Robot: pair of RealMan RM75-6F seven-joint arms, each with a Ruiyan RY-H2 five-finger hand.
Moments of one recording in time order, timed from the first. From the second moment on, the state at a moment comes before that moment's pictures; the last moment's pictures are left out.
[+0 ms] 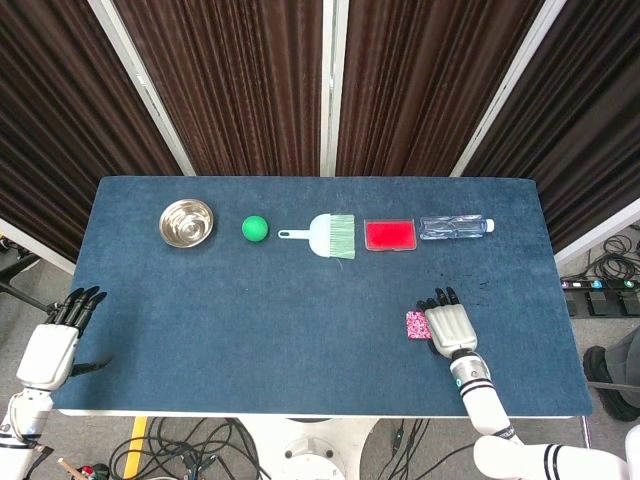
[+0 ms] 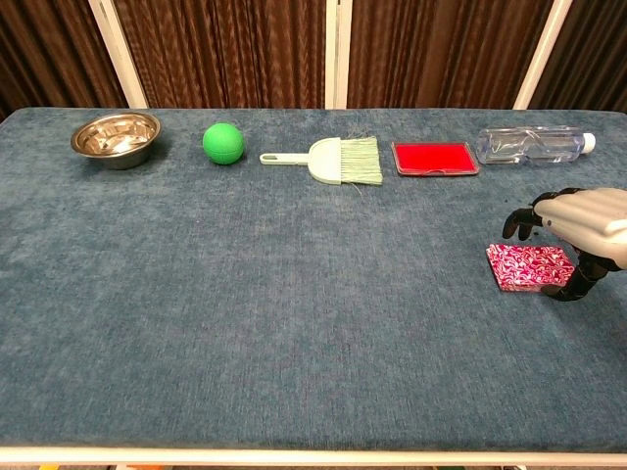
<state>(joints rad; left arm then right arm) -0.14 -1.35 0.02 -1.20 1.59 1.50 -0.22 0.56 -1.52 0.05 -1.62 -0.84 1.11 -0.80</state>
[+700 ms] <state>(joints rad) -0.13 -1.36 0.02 -1.18 1.59 1.51 -0.24 0.58 -1.54 0.03 -1.61 -0.81 1.12 -0.82</state>
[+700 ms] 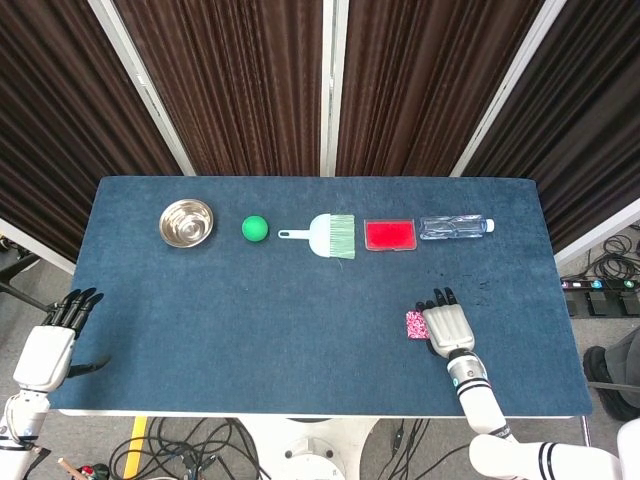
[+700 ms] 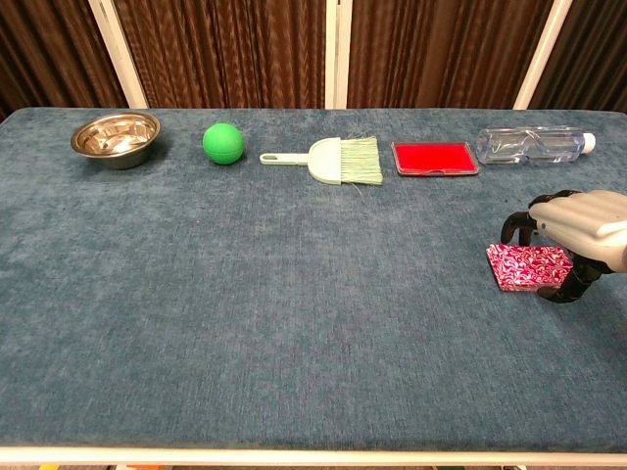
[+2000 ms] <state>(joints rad) -0.13 -1.36 0.02 -1.18 1.59 1.50 -0.24 0.63 -1.50 0.10 -1.64 -0.80 1.14 -0.83</state>
